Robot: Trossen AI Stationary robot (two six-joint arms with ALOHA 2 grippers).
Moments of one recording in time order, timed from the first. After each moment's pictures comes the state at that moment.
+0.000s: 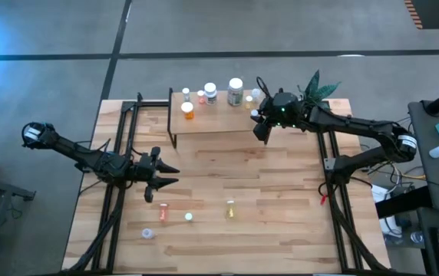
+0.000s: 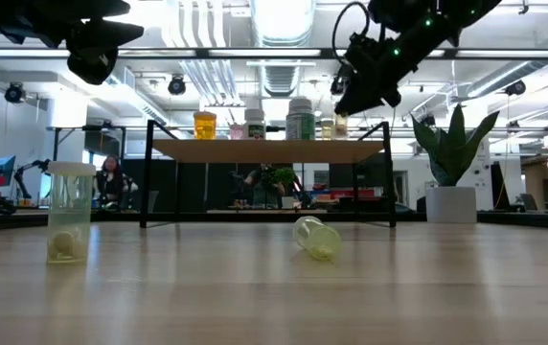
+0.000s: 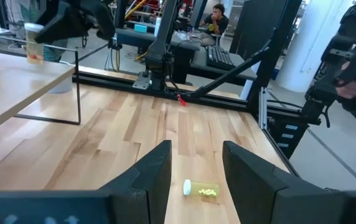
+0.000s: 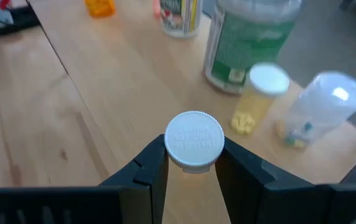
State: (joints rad) left arm -0.38 0.61 0.33 0.21 -0.35 -0.25; right arm -0.45 1.31 0.97 -0.23 0.07 0.03
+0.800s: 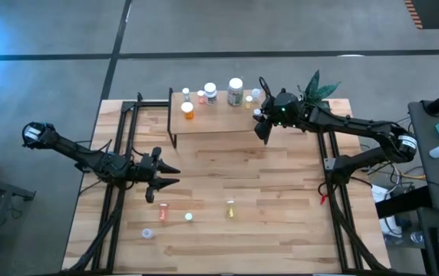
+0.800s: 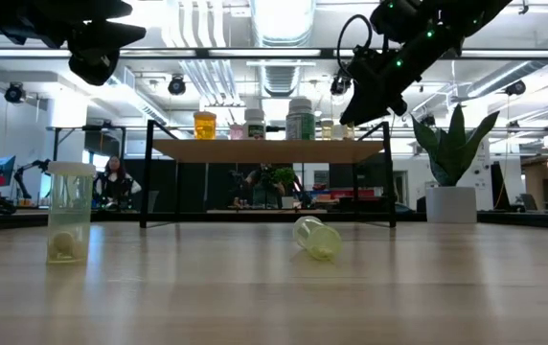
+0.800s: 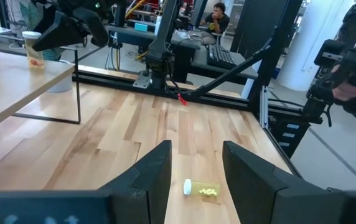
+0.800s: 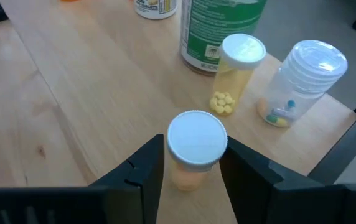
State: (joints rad) left arm -0.38 0.64 0.33 0.23 -0.35 -0.25; right arm -0.49 1.31 0.91 -0.20 0.09 0.04
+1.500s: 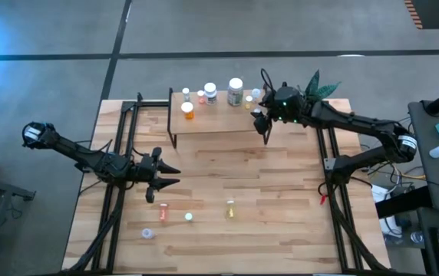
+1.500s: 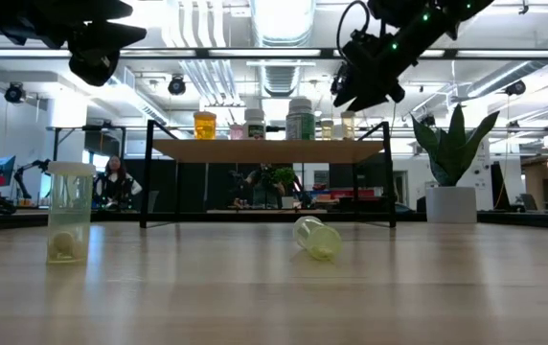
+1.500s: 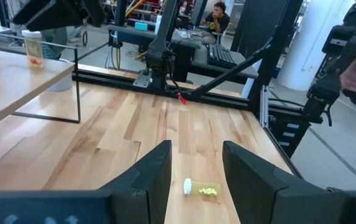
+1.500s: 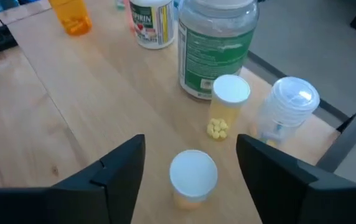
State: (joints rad) left arm -0.38 0.64 0.33 0.23 -0.35 -0.25; right arm -0.48 1.30 1.02 -0.28 0.09 0.09
